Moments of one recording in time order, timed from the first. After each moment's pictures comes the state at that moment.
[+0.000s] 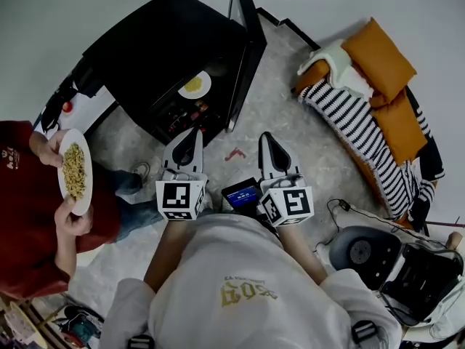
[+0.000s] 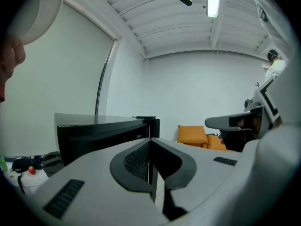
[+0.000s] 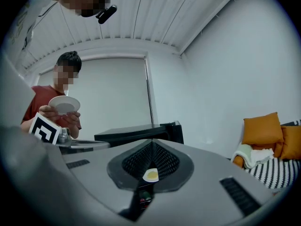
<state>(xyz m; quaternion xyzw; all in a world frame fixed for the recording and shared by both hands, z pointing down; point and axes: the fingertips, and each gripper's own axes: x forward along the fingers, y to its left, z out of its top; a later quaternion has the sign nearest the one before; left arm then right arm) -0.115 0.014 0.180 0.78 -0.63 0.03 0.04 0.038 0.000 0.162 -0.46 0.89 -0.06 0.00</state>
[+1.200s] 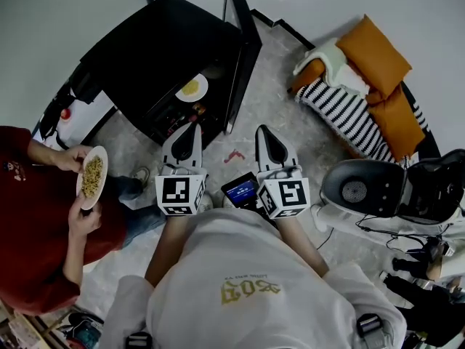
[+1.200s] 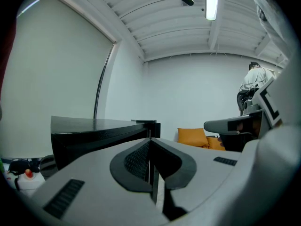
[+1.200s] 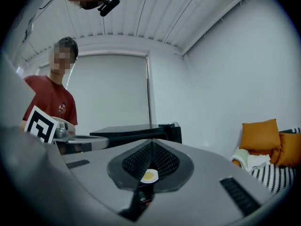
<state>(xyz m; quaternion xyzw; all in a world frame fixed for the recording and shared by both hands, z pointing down) -0.119 0.002 0.172 0.78 -0.62 0.01 0.02 0.029 -0.011 0.160 -0.47 0.88 -0.04 -0.01</state>
